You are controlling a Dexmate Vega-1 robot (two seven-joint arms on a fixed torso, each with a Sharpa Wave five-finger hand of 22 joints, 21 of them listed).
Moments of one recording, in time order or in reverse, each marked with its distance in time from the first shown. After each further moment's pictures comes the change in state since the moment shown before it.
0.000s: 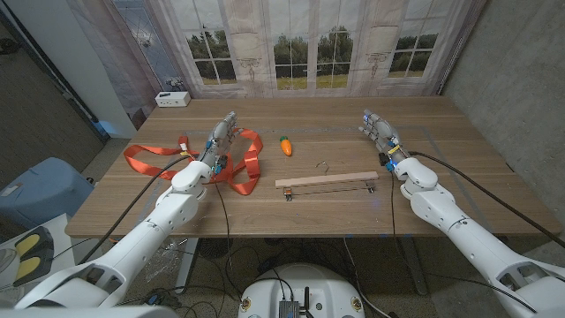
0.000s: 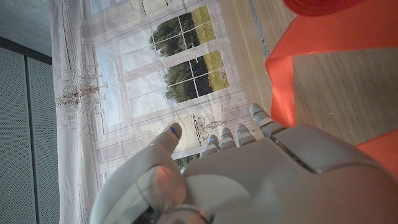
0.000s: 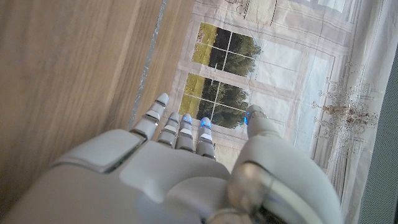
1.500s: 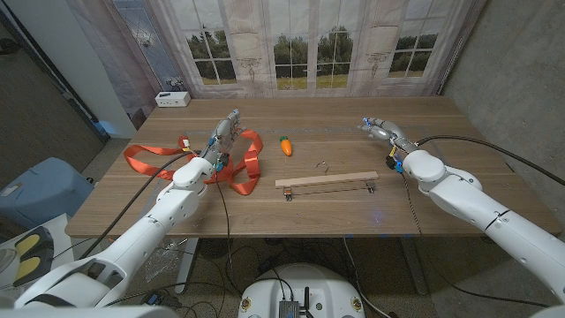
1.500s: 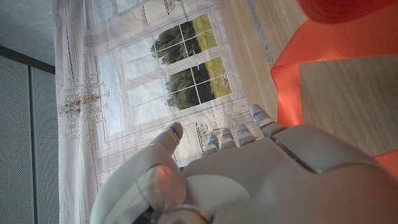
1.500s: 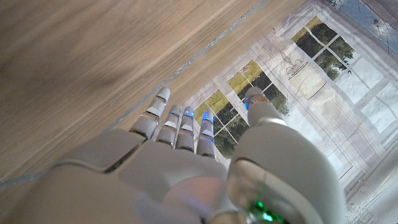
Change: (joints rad) left arm -0.019 0.008 0.014 -0.006 0.011 0.021 -0.019; left_hand 0.002 0.002 0.004 -0.004 0.000 0.000 0.000 0.000 0.000 0.002 0.012 0.000 0.004 -0.002 0.009 0.004 0.000 -0.002 0.009 -0.007 0.000; right arm -0.081 -0.309 -0.062 -0.486 -0.339 -0.490 -0.259; right_hand 0.144 -0.036 0.049 -0.062 -0.023 0.078 -0.011 0.019 0.004 0.077 -0.023 0.019 0.000 0.076 -0.027 0.023 0.000 0.053 -0.004 0.000 0.000
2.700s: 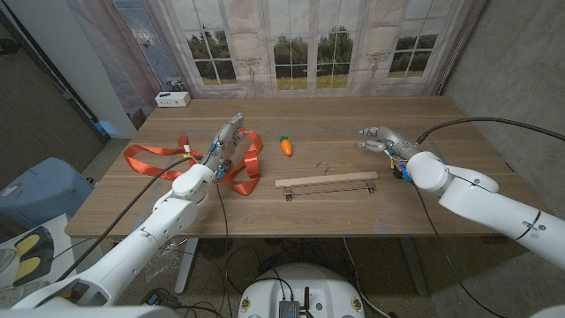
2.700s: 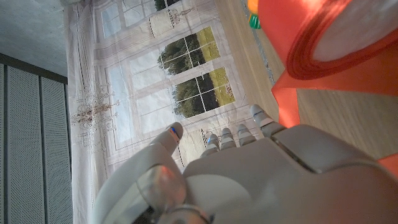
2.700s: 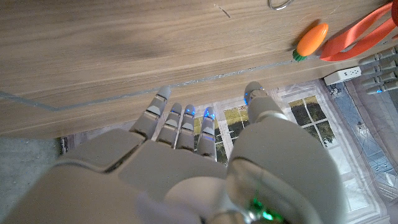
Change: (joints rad) left arm 0.124 0.056 -0.011 -0.190 0.018 0.018 0.069; left_hand 0.000 0.000 0.000 0.000 0.000 0.006 0.006 0.000 0.000 0.005 0.005 0.000 0.000 0.005 0.005 0.000 0.000 0.005 0.005 -0.010 0.000; right arm -0.062 -0.206 -0.055 -0.354 -0.251 -0.372 0.023; right_hand 0.066 -0.034 0.008 0.008 0.000 0.054 -0.003 0.004 0.000 0.037 -0.026 0.007 0.005 0.034 -0.027 0.003 0.000 0.031 0.002 -0.009 0.000
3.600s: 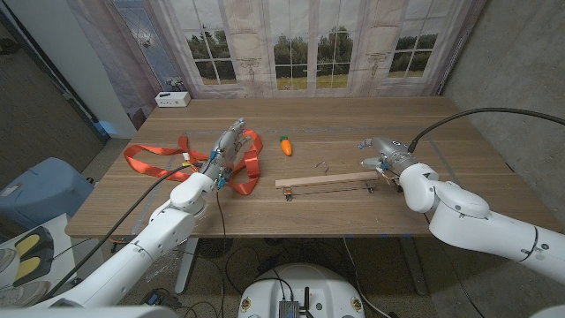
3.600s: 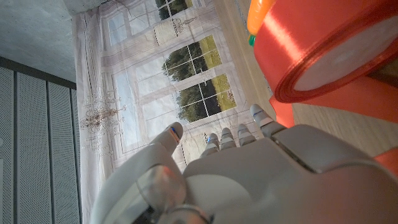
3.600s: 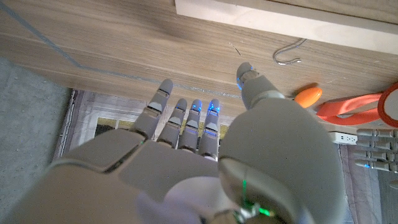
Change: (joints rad) left arm 0.089 0.033 -0.012 -0.104 0.016 -0.007 0.041; left_hand 0.000 0.000 0.000 0.000 0.000 0.011 0.000 0.000 0.000 0.000 0.000 0.000 0.000 0.000 0.000 0.000 0.000 0.002 0.013 -0.007 0.000; right arm 0.048 -0.060 -0.234 -0.206 -0.425 -0.341 0.116; right_hand 0.273 -0.080 0.041 -0.009 0.027 0.150 -0.057 0.023 0.005 0.098 -0.086 0.018 0.009 0.076 -0.051 0.011 0.009 0.091 -0.006 0.000 0.005
